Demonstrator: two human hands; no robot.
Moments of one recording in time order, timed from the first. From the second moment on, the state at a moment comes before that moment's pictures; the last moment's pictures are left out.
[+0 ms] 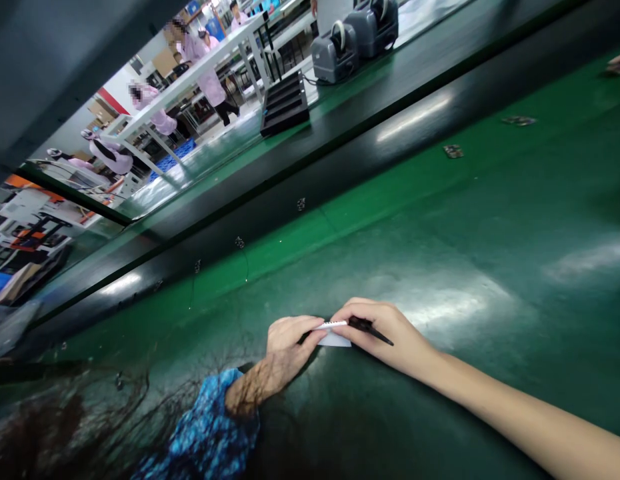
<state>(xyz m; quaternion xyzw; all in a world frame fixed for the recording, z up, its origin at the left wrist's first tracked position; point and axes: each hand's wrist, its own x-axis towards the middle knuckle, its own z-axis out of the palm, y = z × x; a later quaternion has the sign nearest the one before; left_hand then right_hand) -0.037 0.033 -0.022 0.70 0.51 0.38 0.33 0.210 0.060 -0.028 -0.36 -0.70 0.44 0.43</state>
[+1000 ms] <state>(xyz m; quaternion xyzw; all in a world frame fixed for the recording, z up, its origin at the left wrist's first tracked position) -0.035 0.033 -0.018 0.63 0.56 0.34 0.41 0.207 0.052 -0.034 -0.36 -0.68 0.47 0.43</state>
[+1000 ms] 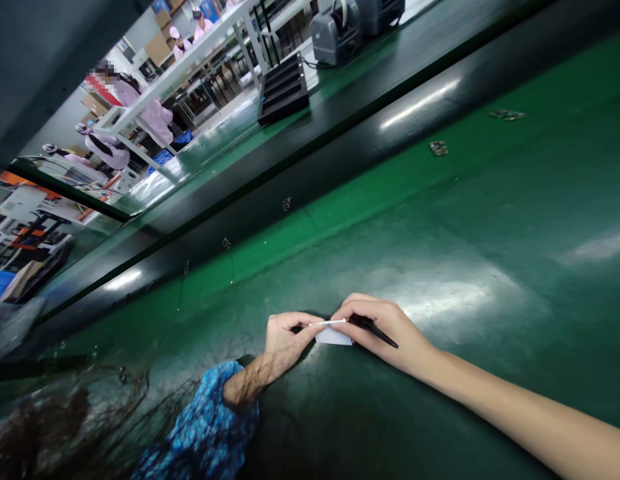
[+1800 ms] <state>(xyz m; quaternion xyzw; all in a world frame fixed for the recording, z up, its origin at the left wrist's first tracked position) -0.037 0.027 -0.011 0.71 0.49 0.37 0.34 0.204 0.047 -0.030 -0.33 -0.73 0.33 0.49</state>
